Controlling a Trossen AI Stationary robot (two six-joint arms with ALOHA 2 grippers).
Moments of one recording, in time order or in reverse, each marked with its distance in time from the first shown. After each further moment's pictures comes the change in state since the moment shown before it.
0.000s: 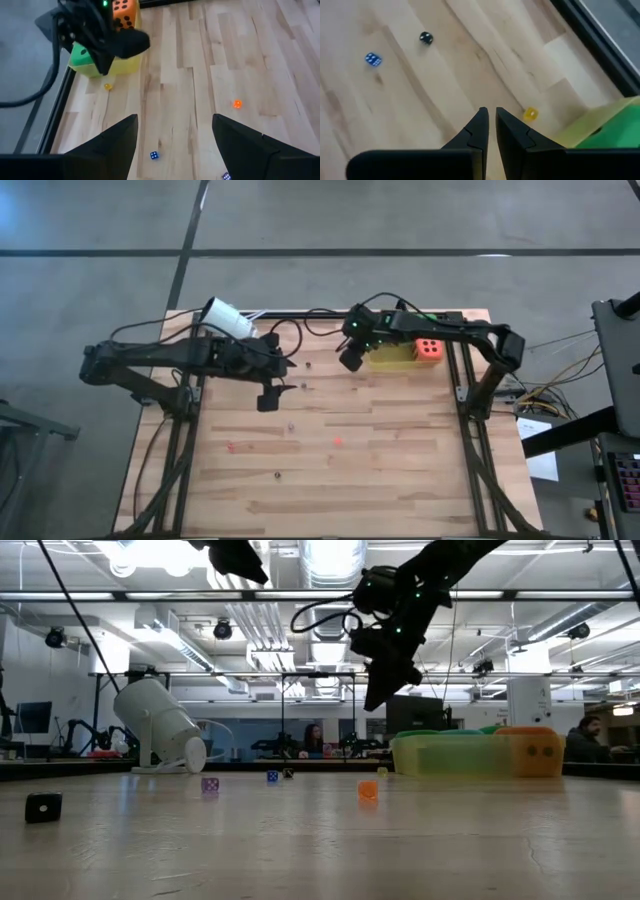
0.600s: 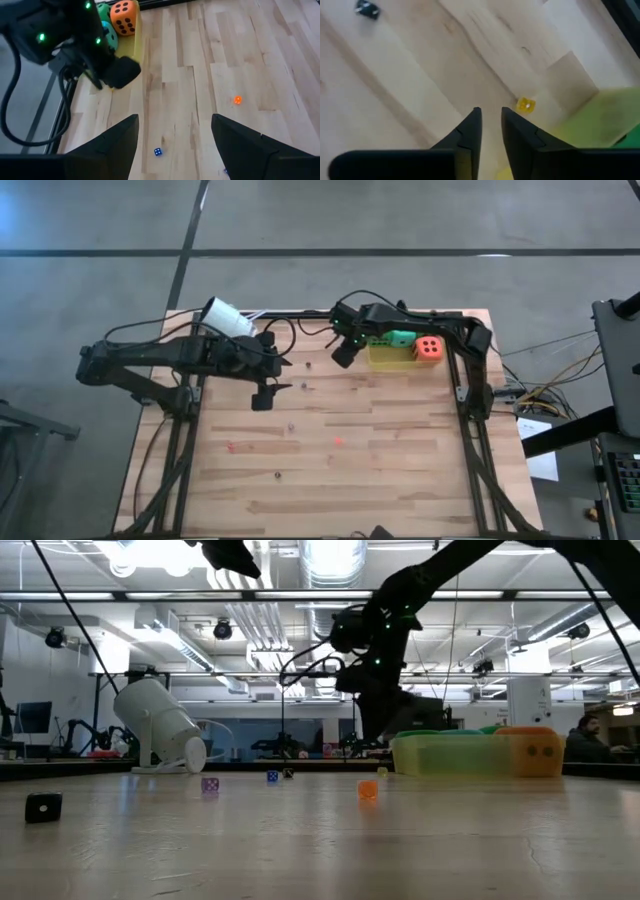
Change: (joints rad) left arm -0.001 -0.039 0.000 -0.031 0.000 0.032; right arm -0.050 0.258 0.234 -0.222 0.000 0.060
